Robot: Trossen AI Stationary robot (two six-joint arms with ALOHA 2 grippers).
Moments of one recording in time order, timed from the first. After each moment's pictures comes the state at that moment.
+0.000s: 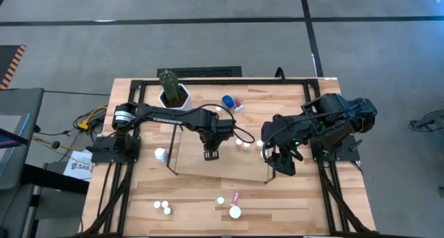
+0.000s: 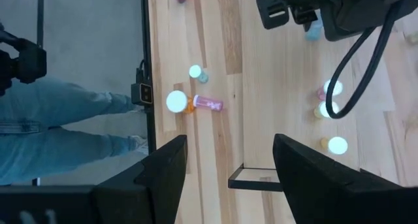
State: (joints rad) left arm 0.02 1.95 1.63 -1.09 0.01 -0.11; right arm 0.35 1.68 2.26 -1.57 -0.02 0.52
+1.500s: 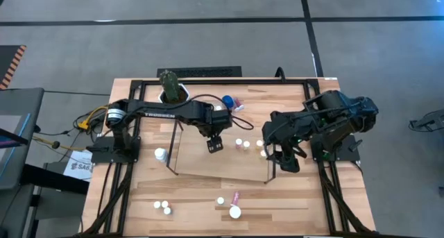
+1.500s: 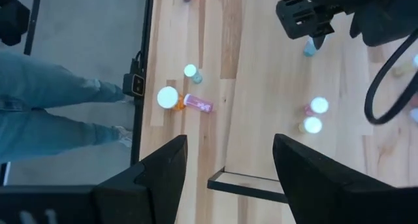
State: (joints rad) left arm 0.06 1.87 1.64 -1.06 -0.04 -0.26; right arm 0.32 1.66 2.26 -1.57 -0.02 0.34
